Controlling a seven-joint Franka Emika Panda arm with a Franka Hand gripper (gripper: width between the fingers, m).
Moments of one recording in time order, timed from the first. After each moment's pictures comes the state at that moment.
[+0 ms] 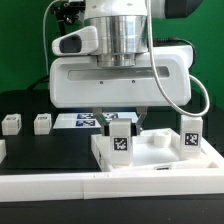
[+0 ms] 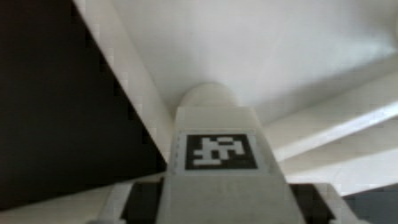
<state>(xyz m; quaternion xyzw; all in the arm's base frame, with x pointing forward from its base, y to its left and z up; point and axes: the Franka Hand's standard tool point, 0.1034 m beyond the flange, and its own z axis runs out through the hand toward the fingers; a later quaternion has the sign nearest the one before) 0.614 0.002 0.073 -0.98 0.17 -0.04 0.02</state>
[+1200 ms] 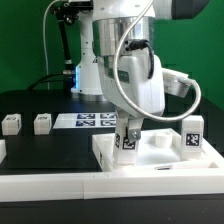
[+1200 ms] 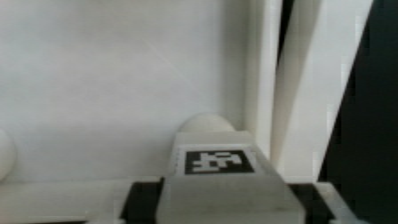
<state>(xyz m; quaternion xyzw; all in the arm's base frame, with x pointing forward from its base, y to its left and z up) 0.613 0.015 0.071 -0.75 0.66 -0.02 0.05</state>
